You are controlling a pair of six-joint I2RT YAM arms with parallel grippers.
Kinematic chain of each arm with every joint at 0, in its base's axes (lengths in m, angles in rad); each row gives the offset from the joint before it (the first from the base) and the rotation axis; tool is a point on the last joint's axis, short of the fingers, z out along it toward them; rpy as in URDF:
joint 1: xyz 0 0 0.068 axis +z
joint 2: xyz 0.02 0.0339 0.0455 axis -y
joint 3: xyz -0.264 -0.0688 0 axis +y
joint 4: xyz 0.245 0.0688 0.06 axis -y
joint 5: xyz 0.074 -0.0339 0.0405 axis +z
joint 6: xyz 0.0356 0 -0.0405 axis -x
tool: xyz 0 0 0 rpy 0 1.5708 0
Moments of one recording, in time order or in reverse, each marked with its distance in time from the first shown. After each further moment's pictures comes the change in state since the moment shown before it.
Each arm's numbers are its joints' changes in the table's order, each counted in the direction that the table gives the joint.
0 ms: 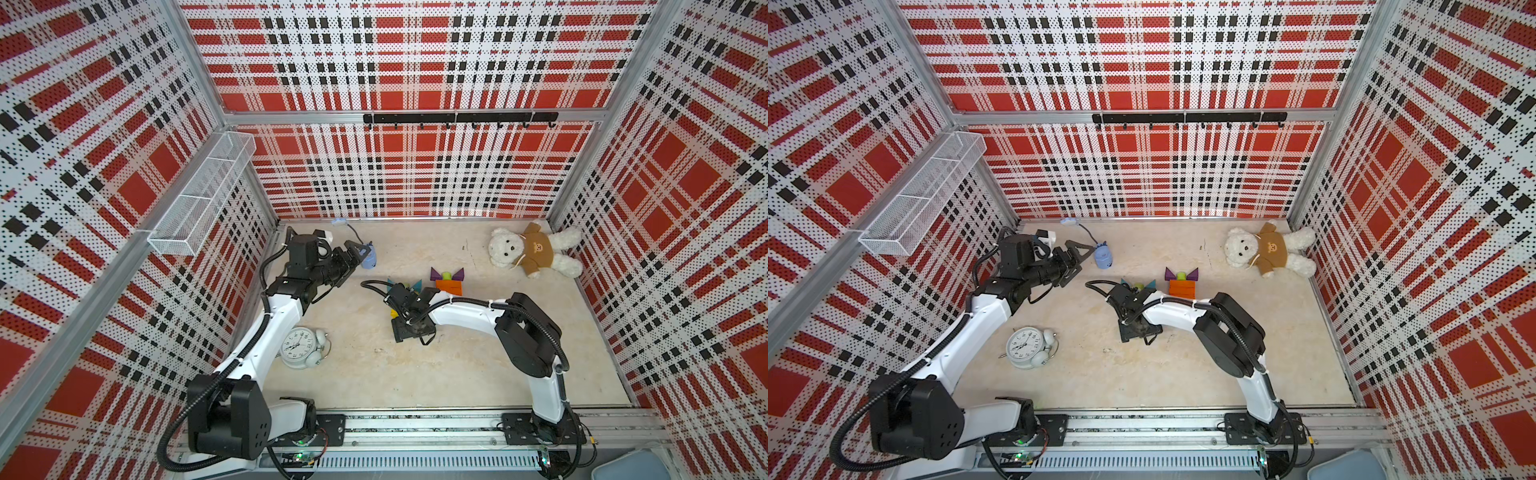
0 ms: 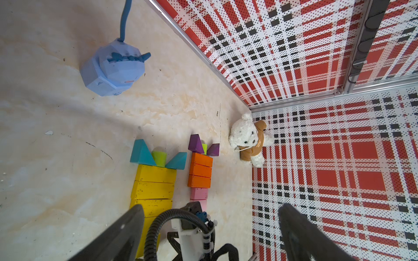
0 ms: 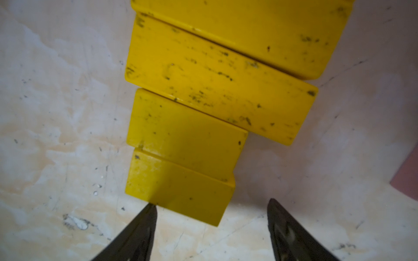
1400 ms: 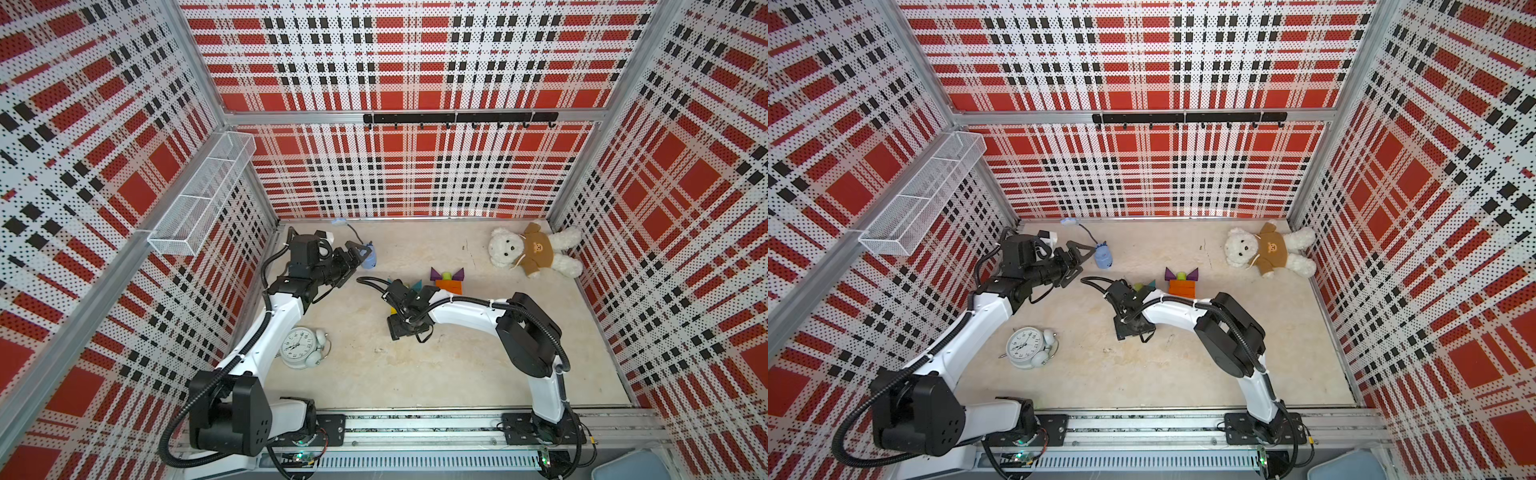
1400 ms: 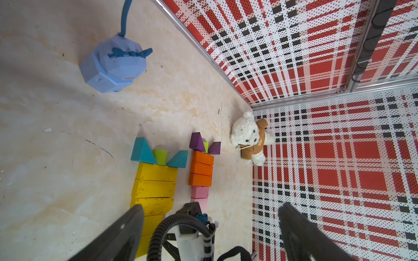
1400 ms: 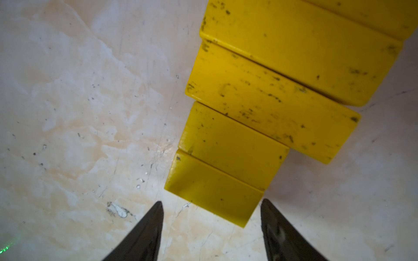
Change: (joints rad) left arm 0.000 -0.014 0.000 0.000 -0.010 0.000; right arm 0.000 0.006 -0.022 0.046 0.058 0.037
